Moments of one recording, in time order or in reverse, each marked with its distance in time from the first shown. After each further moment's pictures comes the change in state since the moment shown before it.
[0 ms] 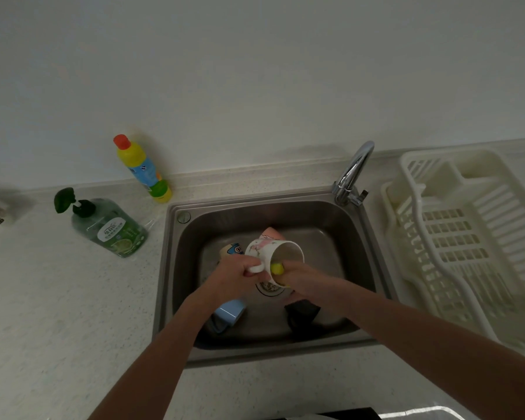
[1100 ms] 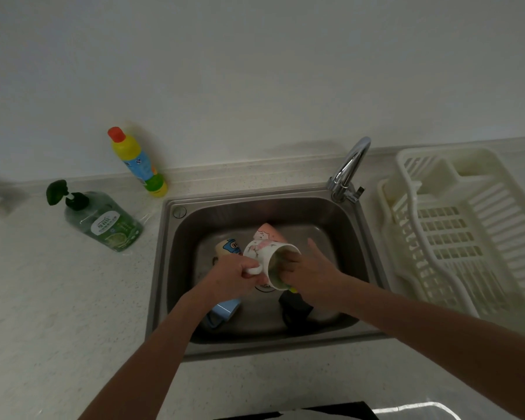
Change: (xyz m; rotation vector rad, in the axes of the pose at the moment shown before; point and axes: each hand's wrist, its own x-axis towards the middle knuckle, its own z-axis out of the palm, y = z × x) left_hand -0.007 0.007 0.007 0.090 0.014 0.015; right_hand -0.016 0.015 -0.017 -1.248 0.025 -0.152
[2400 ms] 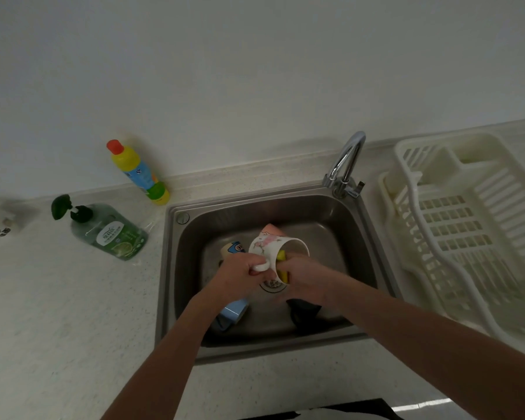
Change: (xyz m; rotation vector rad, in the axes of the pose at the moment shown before) left_hand 0.004 0.015 -0.001 -0.001 -0.002 -0.002; right_hand 0.012 -0.014 0.003 1.818 -0.085 0.136
